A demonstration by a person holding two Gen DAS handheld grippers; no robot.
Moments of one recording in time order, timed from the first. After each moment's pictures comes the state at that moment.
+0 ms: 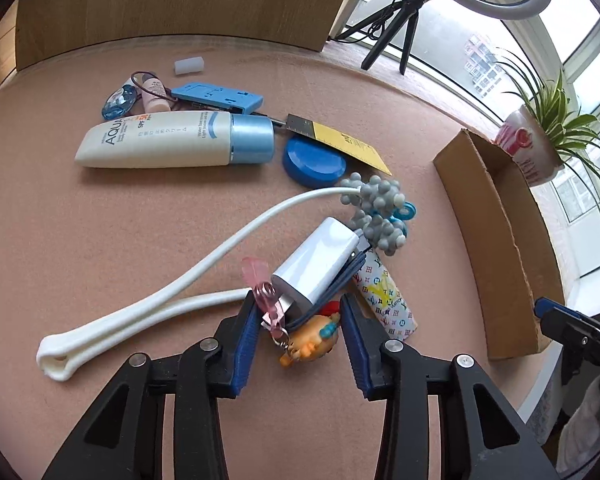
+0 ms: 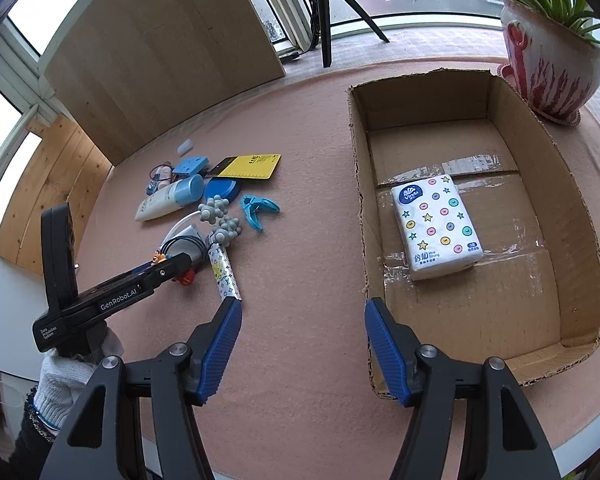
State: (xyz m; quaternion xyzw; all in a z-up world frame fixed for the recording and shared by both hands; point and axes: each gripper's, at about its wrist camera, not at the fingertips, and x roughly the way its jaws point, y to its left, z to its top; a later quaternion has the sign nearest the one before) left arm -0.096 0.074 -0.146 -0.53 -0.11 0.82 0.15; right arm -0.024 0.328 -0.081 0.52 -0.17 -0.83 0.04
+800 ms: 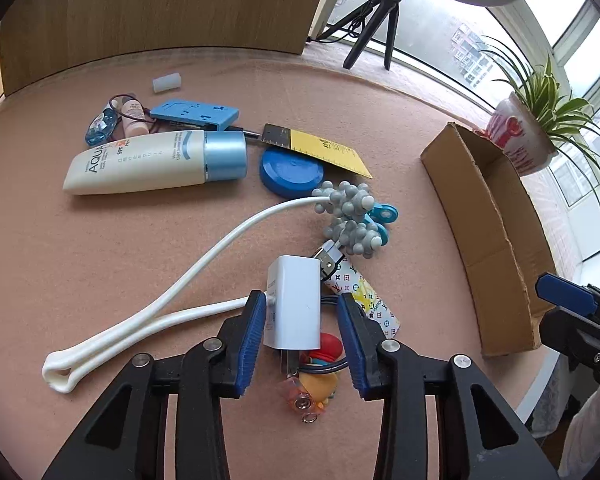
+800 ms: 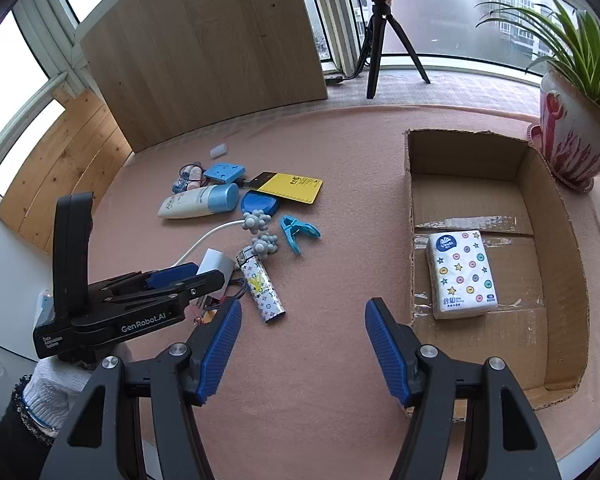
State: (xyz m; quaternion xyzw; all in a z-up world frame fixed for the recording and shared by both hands) left arm -0.108 0.091 -0.136 -0.54 -0.08 0.82 0.16; right arm -0.036 0.284 -0.058 0.50 -0.11 -0.85 0.08
